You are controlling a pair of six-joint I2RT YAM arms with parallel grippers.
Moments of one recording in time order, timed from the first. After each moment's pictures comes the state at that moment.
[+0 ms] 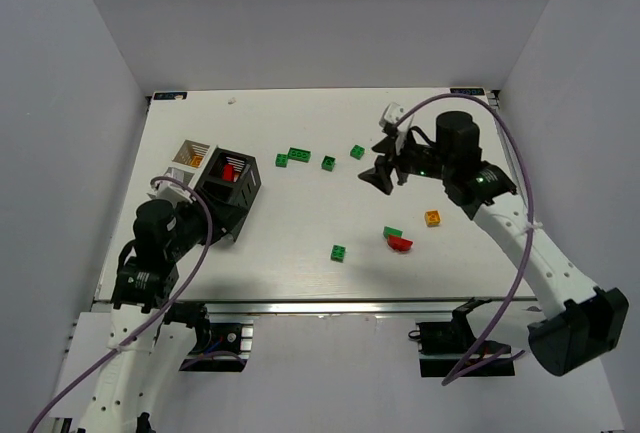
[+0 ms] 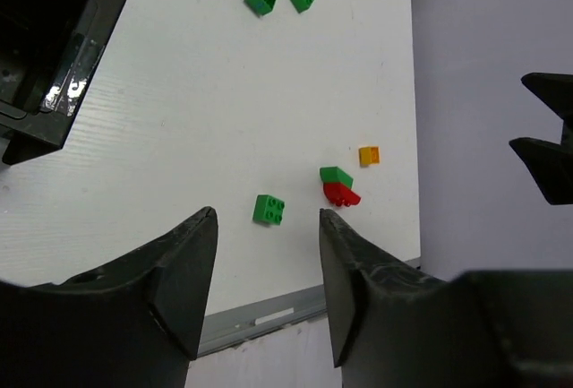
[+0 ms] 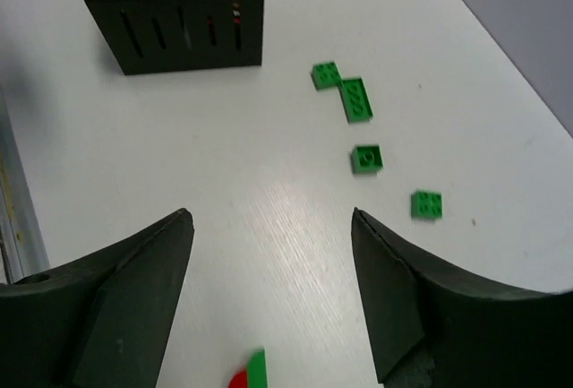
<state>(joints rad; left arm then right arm) -0.14 0.51 0.70 -0.58 0.30 -0.78 0.48 1.20 1.15 -0.29 -0.64 -0.35</state>
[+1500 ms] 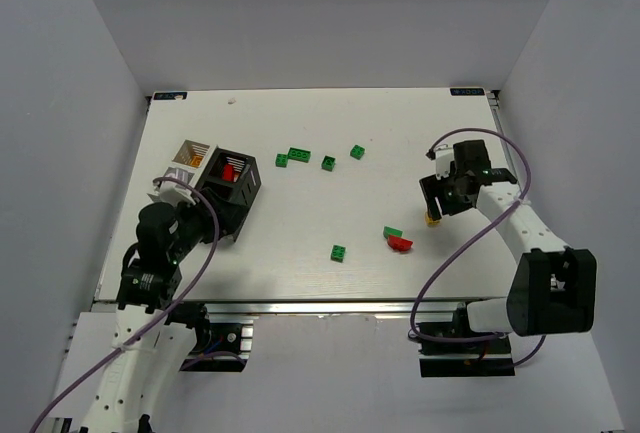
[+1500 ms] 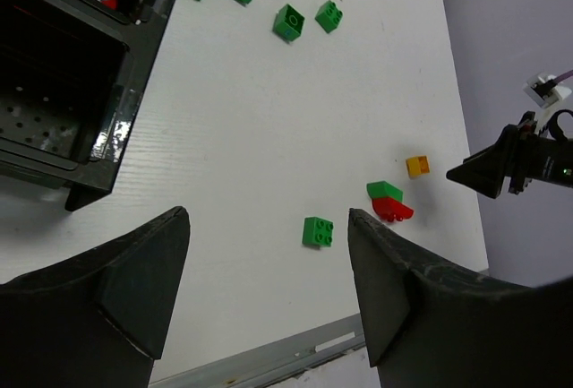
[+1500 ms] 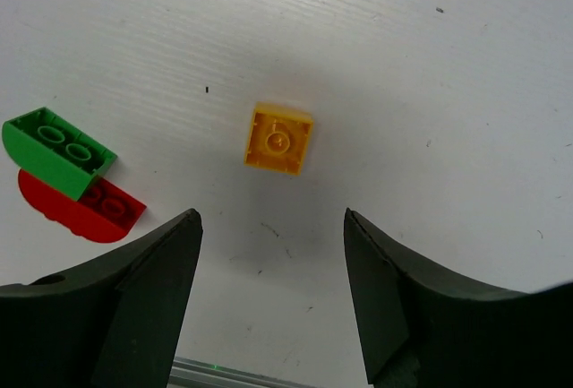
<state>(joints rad) -0.14 0.49 0.63 -0.48 0.27 -0.62 0.12 1.34 0.94 -0.68 -0.11 -0.28</state>
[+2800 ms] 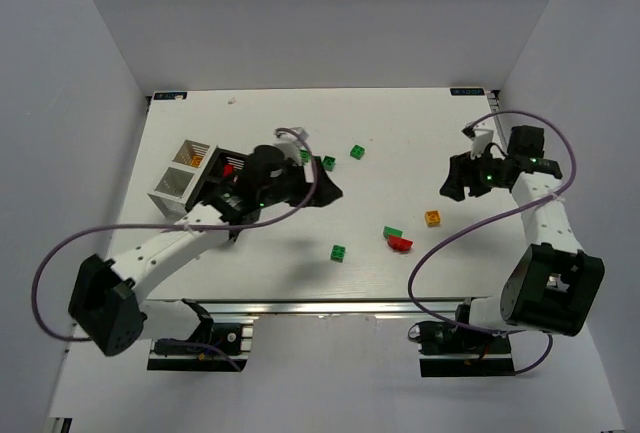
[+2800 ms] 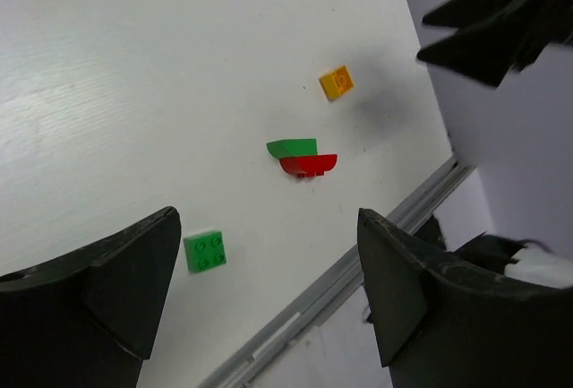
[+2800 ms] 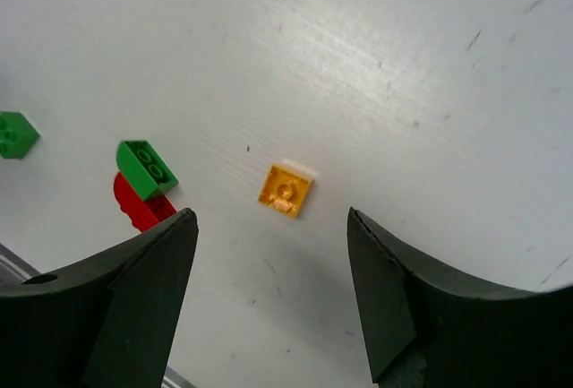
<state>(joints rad) -0.64 1.22 0.95 -0.18 0.20 -0.66 -0.17 1.37 1.04 -0.70 -0.58 -0.48</state>
